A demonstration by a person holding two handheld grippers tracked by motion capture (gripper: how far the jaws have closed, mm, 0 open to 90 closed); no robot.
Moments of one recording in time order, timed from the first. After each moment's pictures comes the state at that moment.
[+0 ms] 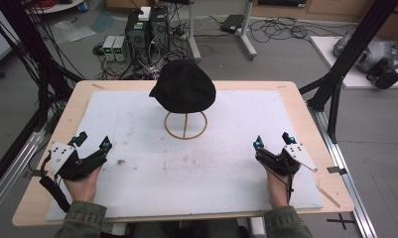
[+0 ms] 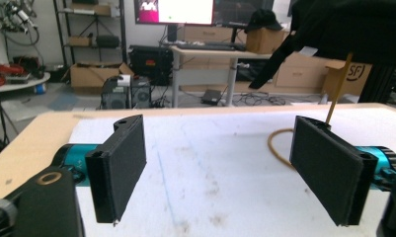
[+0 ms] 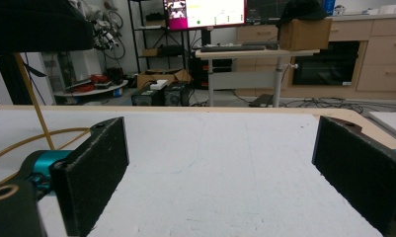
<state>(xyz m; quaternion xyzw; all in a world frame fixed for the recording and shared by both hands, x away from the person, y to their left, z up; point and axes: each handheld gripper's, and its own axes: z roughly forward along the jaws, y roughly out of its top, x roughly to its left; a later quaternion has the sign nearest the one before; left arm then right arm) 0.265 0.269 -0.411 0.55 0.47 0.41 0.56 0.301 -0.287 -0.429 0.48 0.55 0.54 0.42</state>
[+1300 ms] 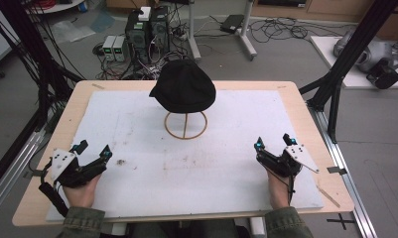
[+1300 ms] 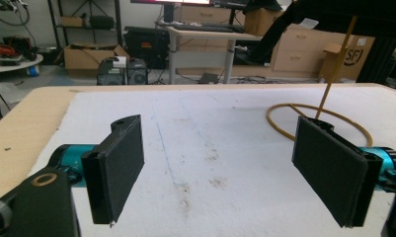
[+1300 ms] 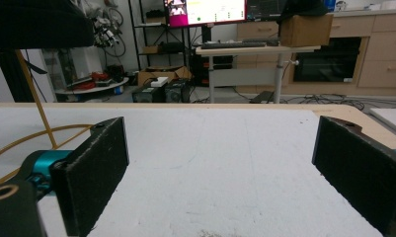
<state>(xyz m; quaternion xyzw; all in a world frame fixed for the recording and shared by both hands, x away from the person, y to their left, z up) 0.256 0.272 -0.424 0.57 0.48 0.38 0.54 0.298 -0.290 -0.430 0.48 0.55 0.54 0.41</state>
